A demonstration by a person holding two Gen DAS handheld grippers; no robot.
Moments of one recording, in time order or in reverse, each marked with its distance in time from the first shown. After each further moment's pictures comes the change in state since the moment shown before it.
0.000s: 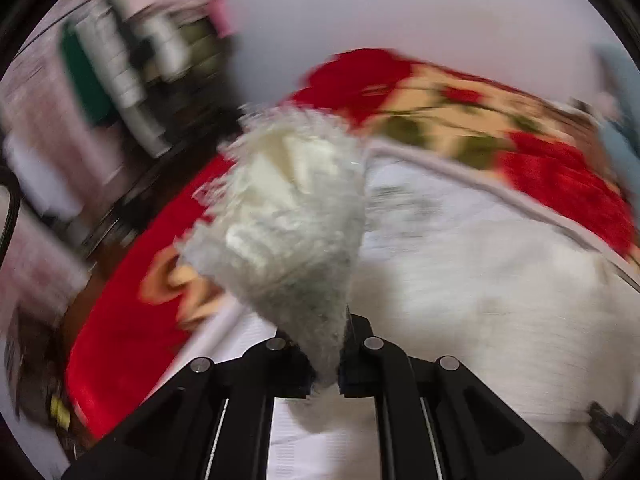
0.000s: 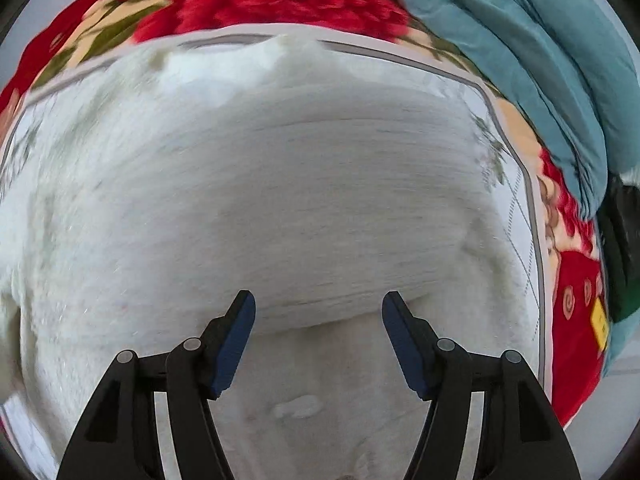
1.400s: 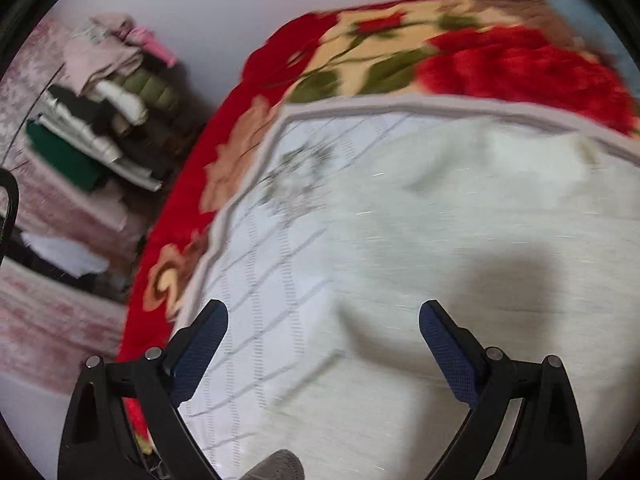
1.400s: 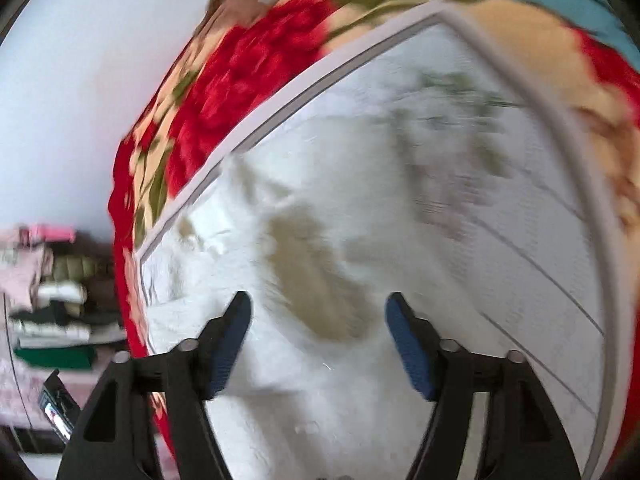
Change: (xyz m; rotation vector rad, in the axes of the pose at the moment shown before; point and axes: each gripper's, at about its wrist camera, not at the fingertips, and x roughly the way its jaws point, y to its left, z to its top) left arm 0.031 -0.152 -0.016 0.272 0.142 0.254; right arm 0.042 -0.155 0.087 0.294 0.144 0.660
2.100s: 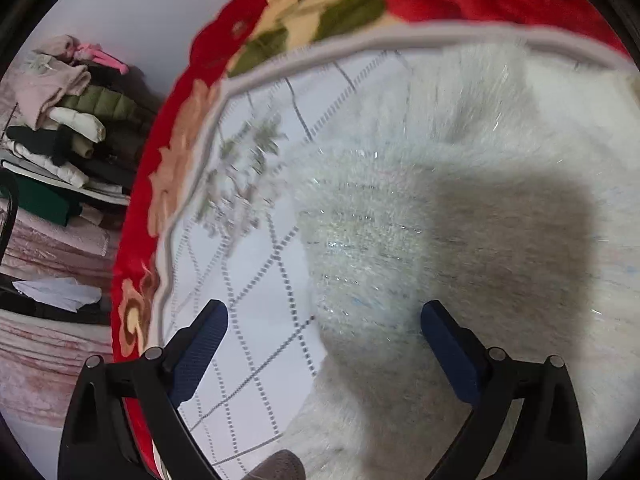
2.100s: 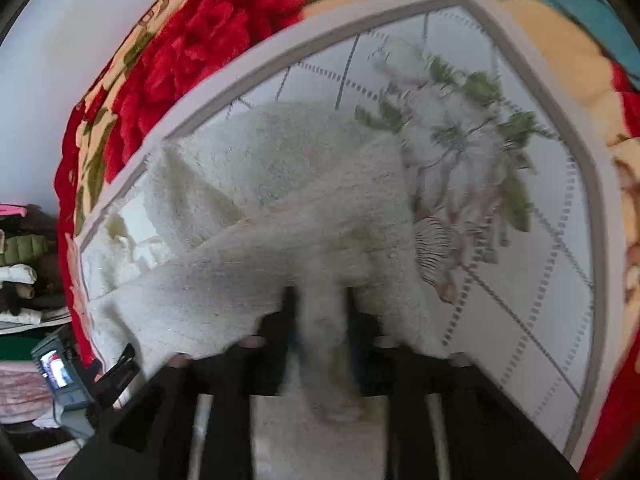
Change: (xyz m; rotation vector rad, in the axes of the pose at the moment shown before) left arm 0.084 -0.047 0.031 0.165 0.073 -0.039; right arm 0.012 -0.015 0.024 -0.012 0.011 -0.133
